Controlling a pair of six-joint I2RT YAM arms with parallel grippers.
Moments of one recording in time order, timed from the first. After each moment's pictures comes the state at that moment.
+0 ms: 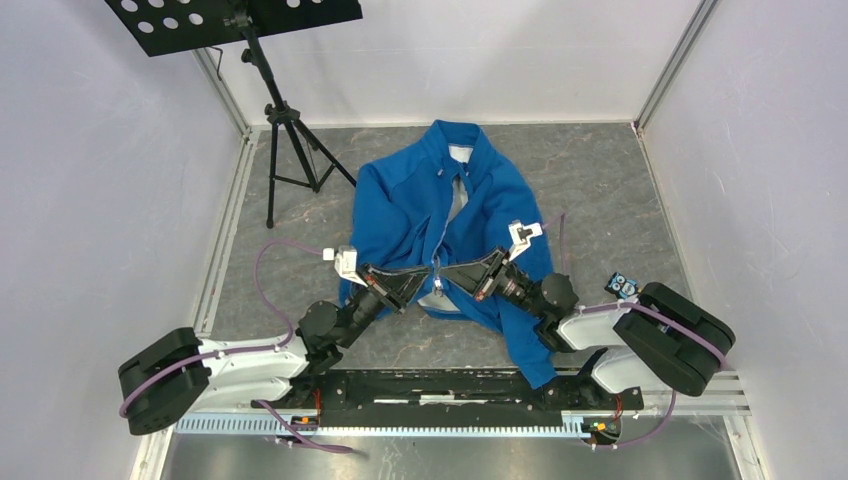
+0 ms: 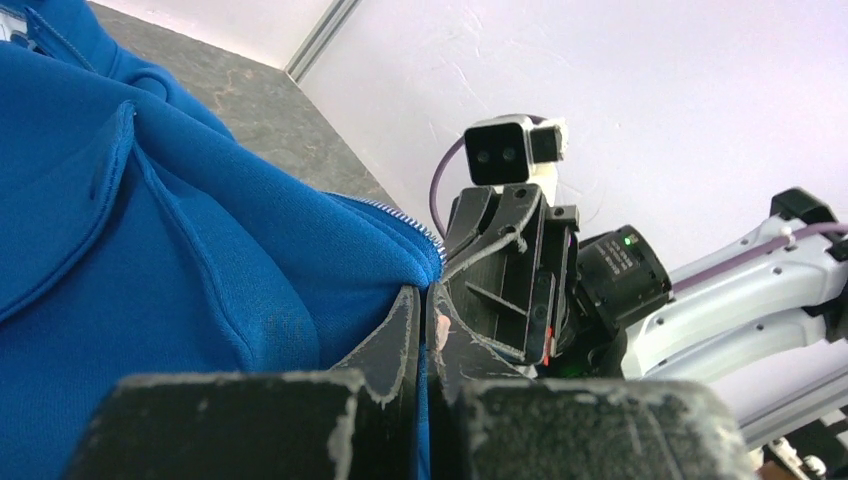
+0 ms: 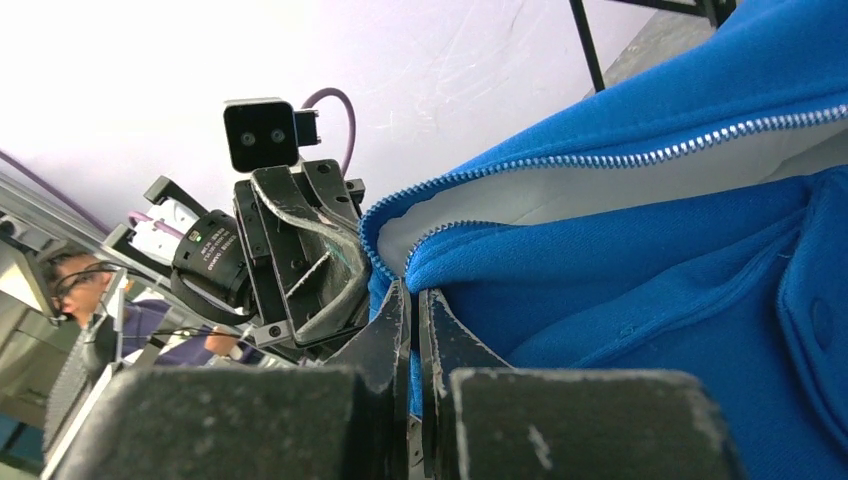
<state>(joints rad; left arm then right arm) -1.05 0.98 0.13 1.16 -0.25 -0.68 0.80 1.40 0.21 1.48 -0.27 0.99</state>
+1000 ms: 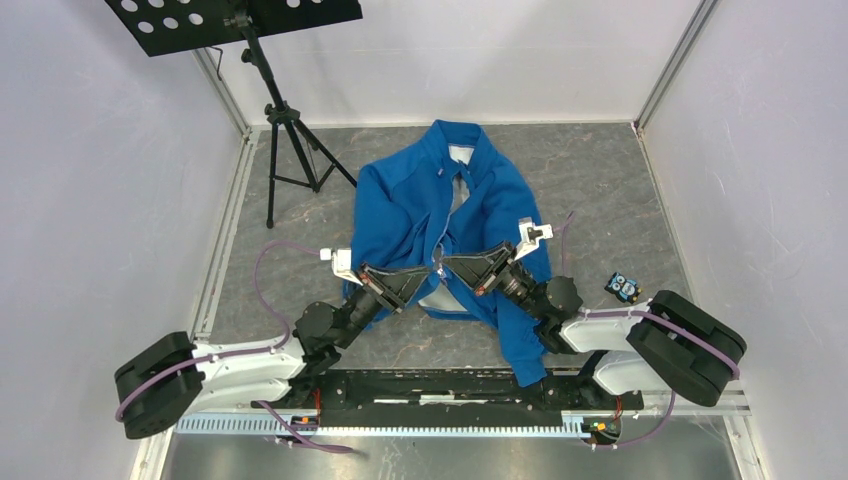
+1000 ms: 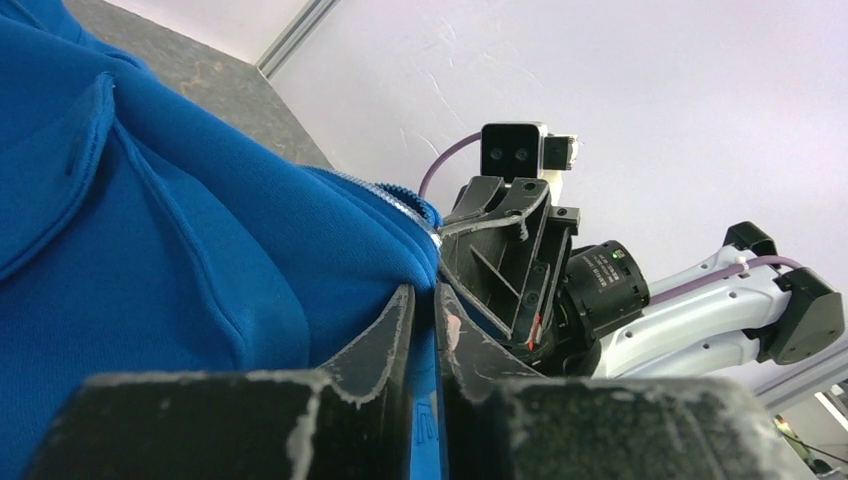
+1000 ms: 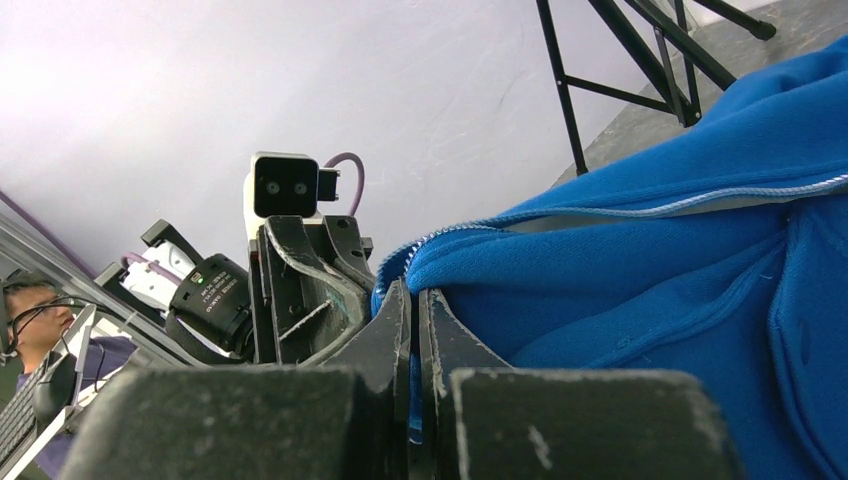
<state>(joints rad) -1.05 0.97 0.12 1.17 -0.26 -0.78 0.84 1.33 0.22 1.48 -0.13 0.88</state>
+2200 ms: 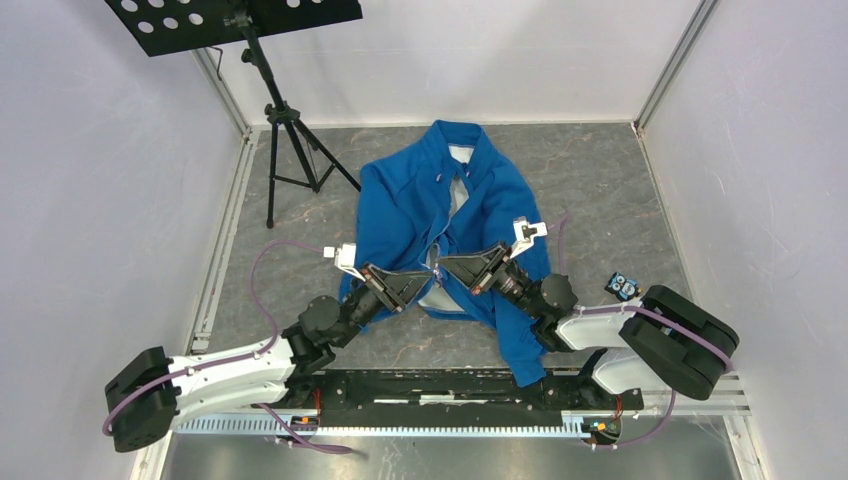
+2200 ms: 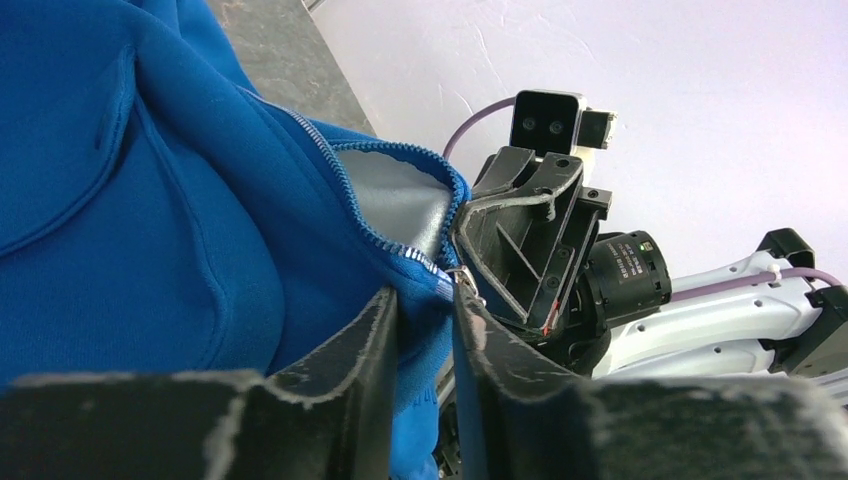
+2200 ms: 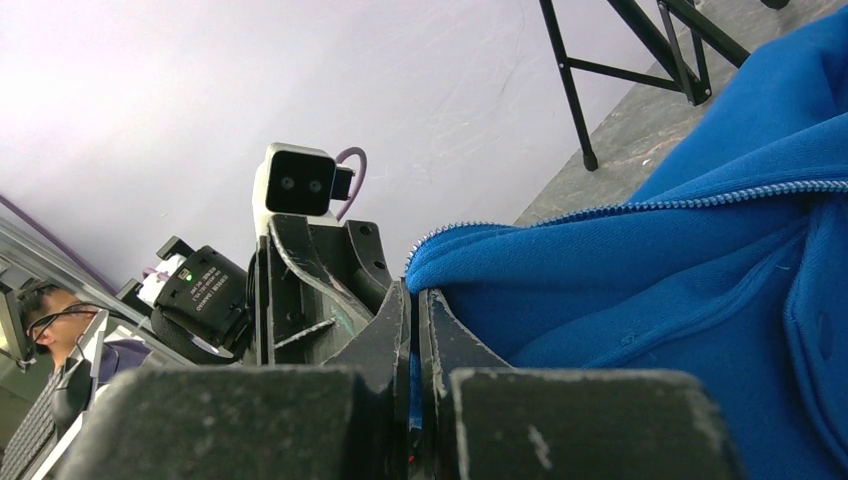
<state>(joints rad) -1.05 0.80 0.18 0.78 -0.28 -0.90 0.84 1.37 0.24 1.48 -0.13 0.92</state>
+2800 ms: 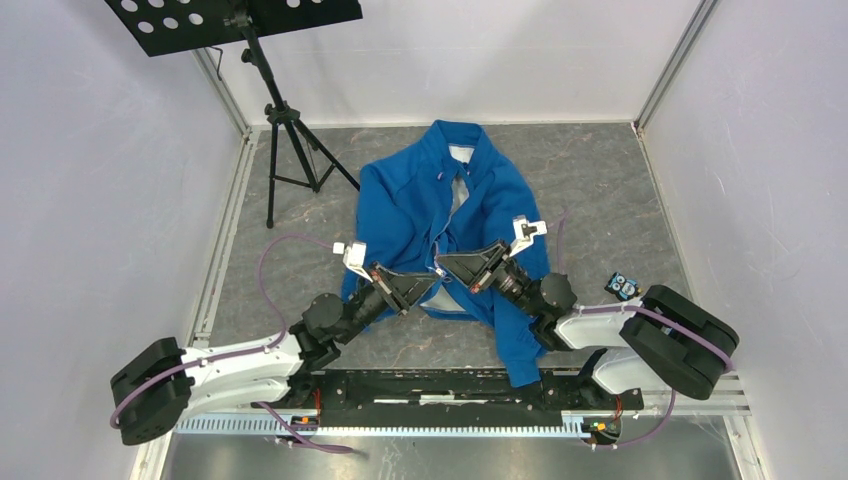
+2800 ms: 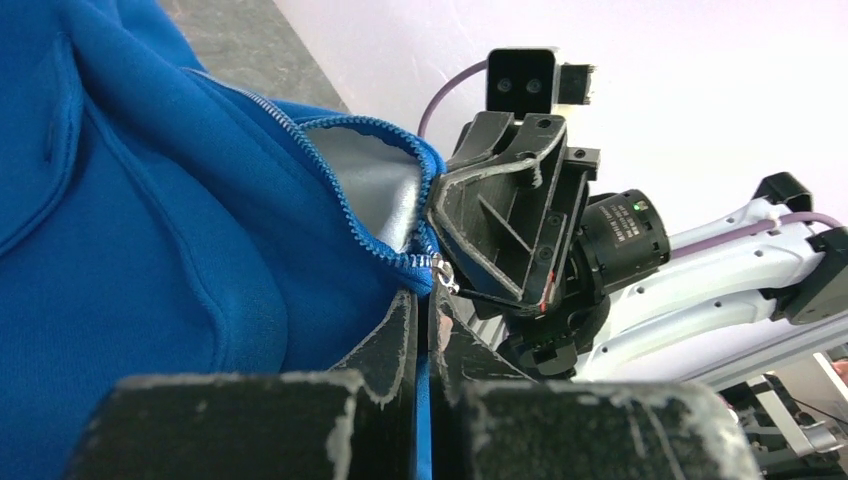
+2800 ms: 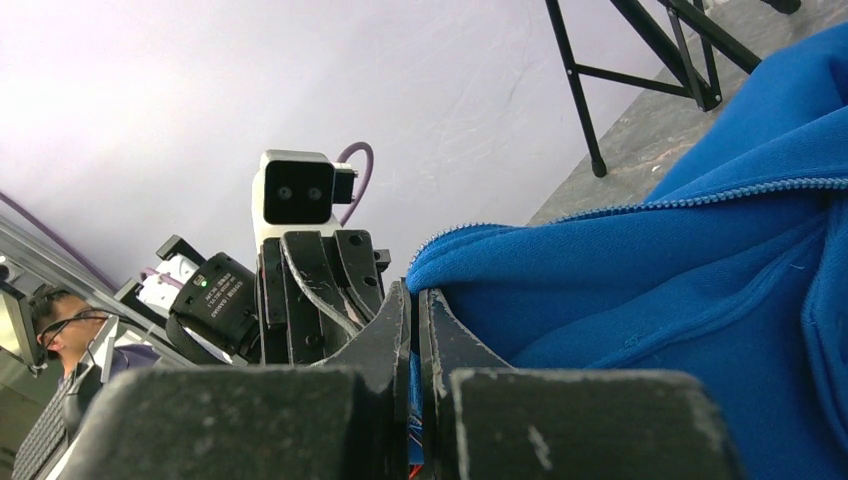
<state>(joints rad) -1.04 0.88 0.19 0.87 -0.17 -0.84 0.85 1.37 0.25 1.48 -0.13 0.93</state>
